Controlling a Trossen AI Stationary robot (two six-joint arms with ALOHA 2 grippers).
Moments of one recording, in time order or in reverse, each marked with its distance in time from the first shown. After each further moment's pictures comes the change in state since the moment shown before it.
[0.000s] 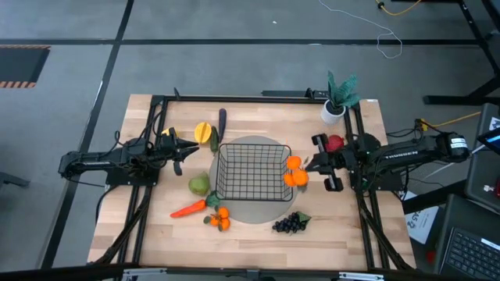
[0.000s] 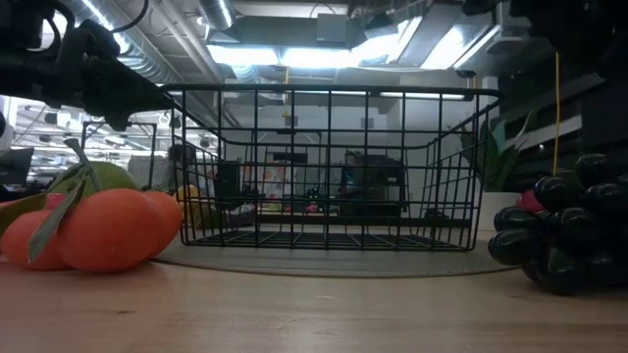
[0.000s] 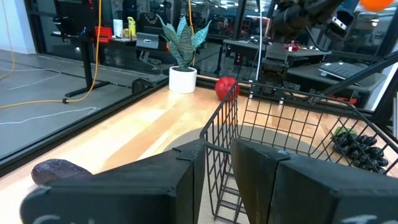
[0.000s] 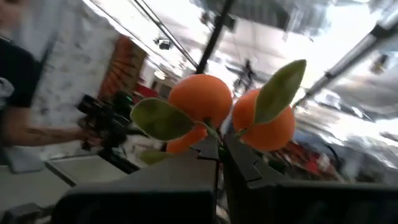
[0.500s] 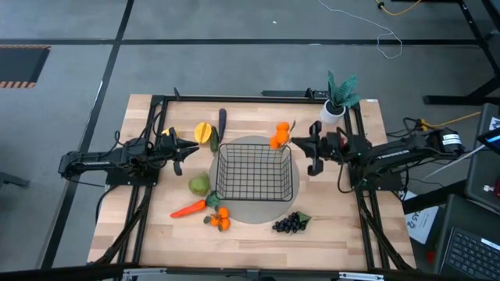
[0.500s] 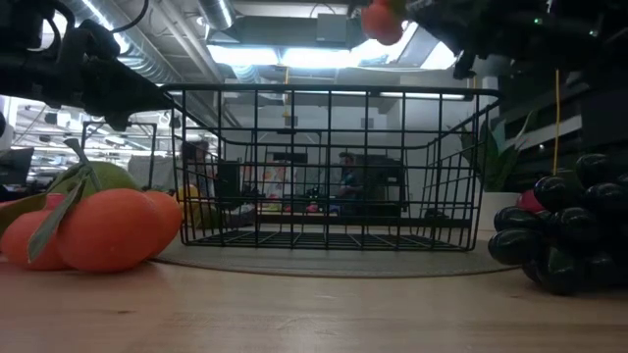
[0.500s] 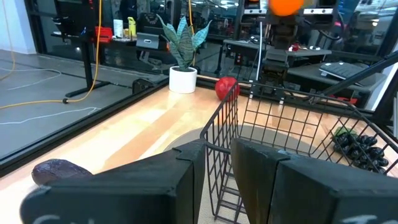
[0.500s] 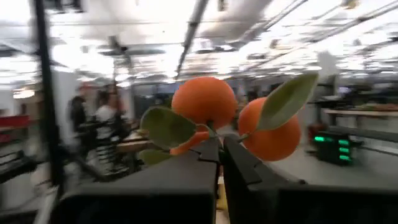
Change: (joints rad) left arm 0.000 0.000 0.000 0.000 0.000 0.001; right arm 0.012 0.143 0.000 0.087 0.548 0.293
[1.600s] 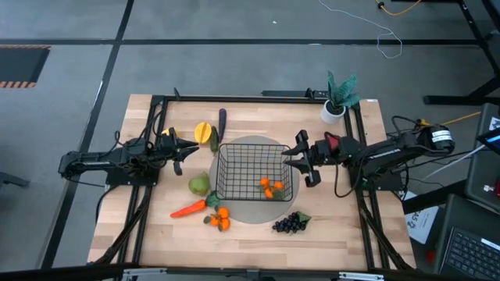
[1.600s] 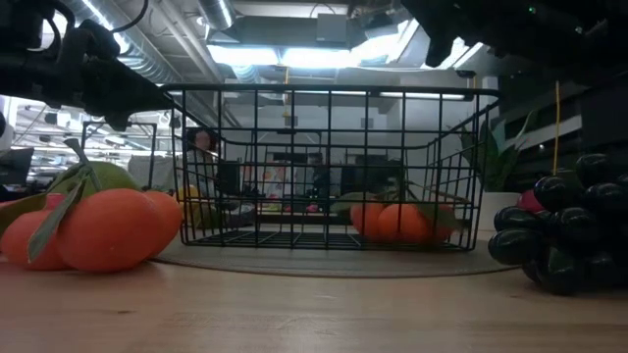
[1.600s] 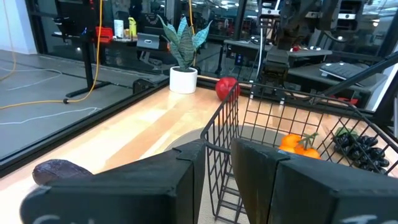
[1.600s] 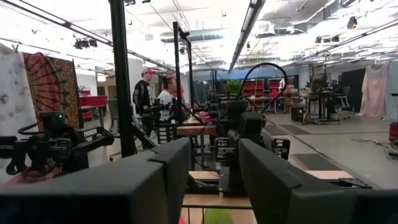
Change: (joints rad) left arm 0.000 0.000 0.000 0.002 -0.002 0.001; right arm 0.040 0.146 0.098 0.009 -0.189 0.049
